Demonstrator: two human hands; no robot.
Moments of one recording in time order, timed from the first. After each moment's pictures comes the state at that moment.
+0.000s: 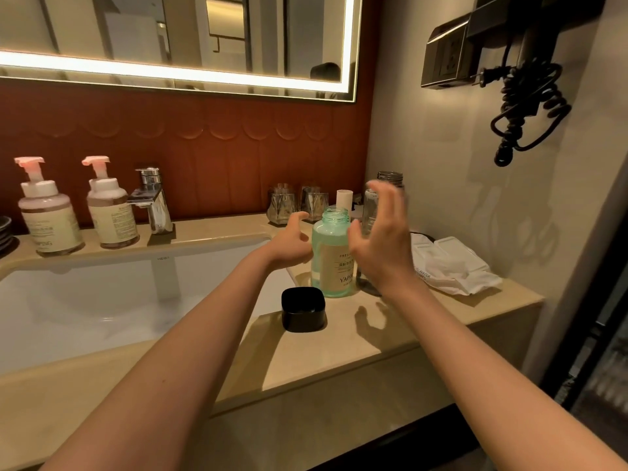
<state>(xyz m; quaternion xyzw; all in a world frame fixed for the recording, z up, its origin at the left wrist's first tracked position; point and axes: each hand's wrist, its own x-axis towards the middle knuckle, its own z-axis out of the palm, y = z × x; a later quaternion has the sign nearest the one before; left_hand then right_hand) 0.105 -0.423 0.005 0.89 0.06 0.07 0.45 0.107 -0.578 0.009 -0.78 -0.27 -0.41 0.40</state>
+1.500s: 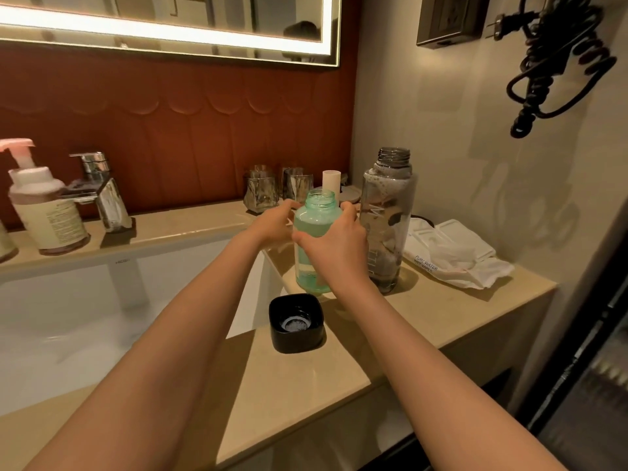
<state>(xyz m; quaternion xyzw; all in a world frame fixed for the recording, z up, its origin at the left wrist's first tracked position) 0.208 -0.370 -0.022 0.96 0.01 0.12 0.25 0.141 -0.519 -0.016 -0.85 -0.13 -0.15 0.49</state>
